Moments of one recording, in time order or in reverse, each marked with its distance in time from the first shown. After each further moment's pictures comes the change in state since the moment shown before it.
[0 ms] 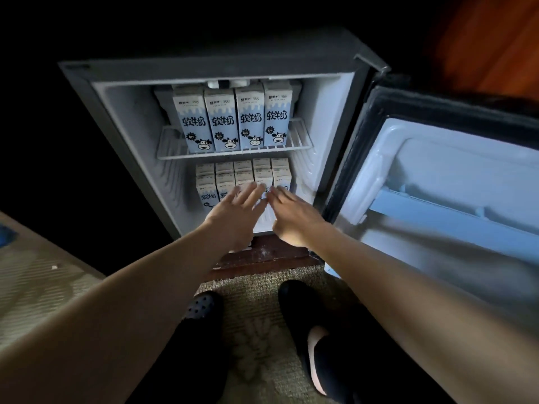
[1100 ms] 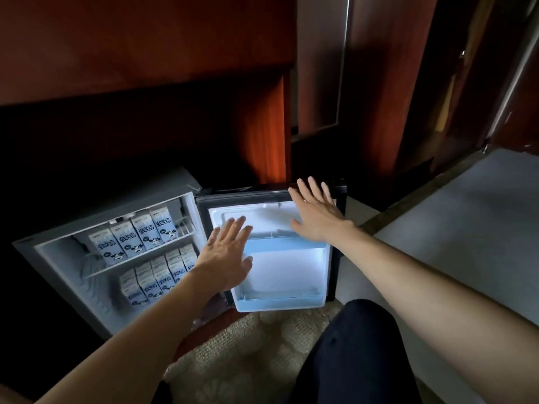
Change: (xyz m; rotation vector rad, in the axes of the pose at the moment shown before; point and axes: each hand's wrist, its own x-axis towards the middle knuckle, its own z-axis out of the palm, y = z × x) left_hand -0.101 0.162 -0.249 -0.347 0.308 0.159; right_hand -0.315 0.132 -0.203 -0.123 0.320 0.486
